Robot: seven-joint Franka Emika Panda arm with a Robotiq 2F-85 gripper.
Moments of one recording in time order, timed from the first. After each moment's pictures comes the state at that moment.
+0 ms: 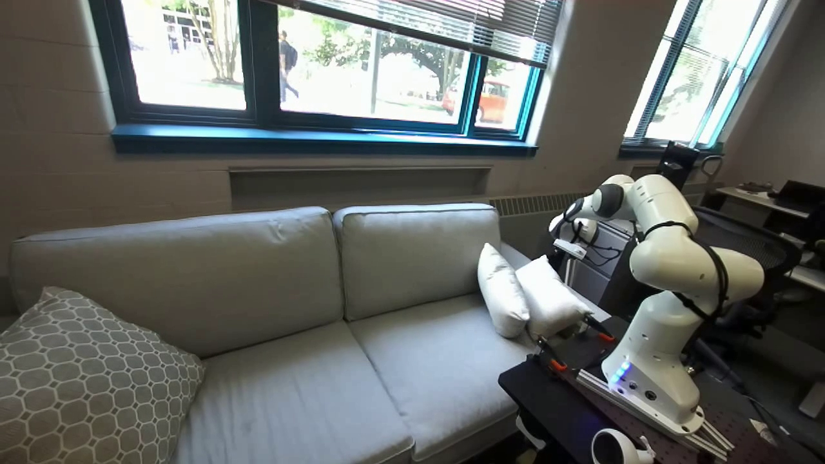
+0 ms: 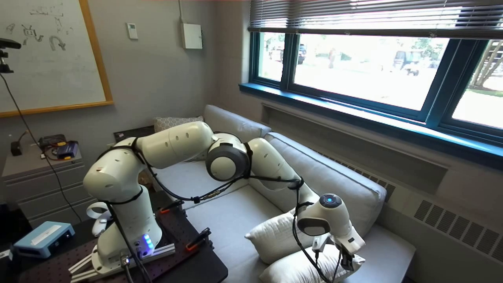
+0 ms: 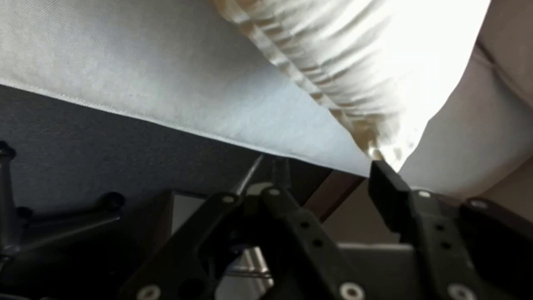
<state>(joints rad) -0.64 1.18 -0.16 -1.27 0.31 2.91 0.25</state>
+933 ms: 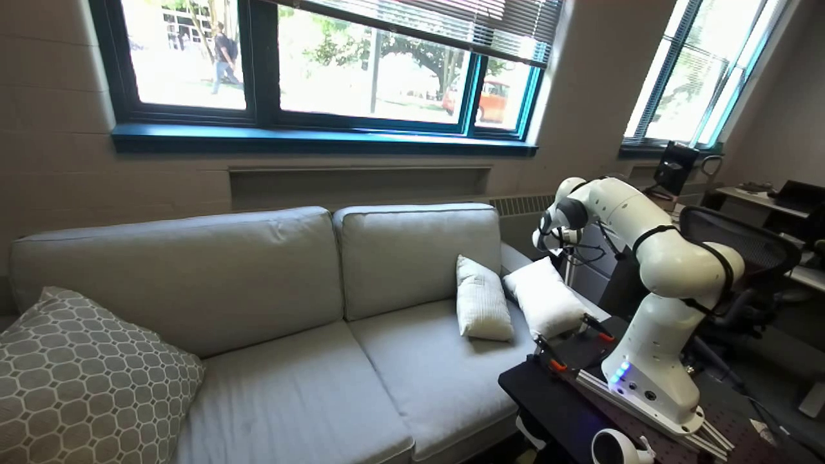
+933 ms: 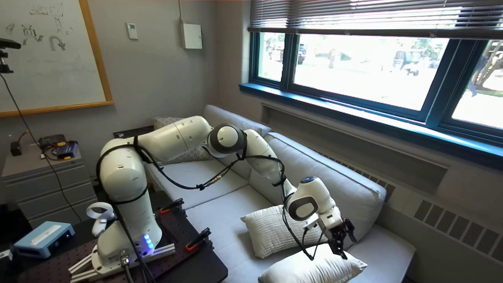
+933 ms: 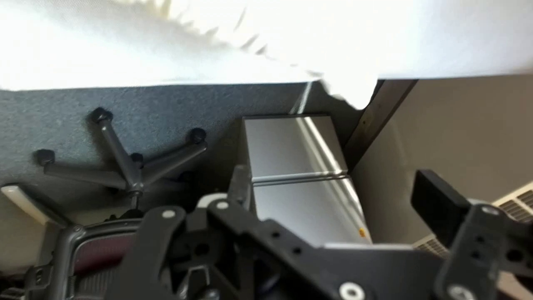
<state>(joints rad) -0.15 1.27 -0.67 -1.41 0.38 3.03 0.95</state>
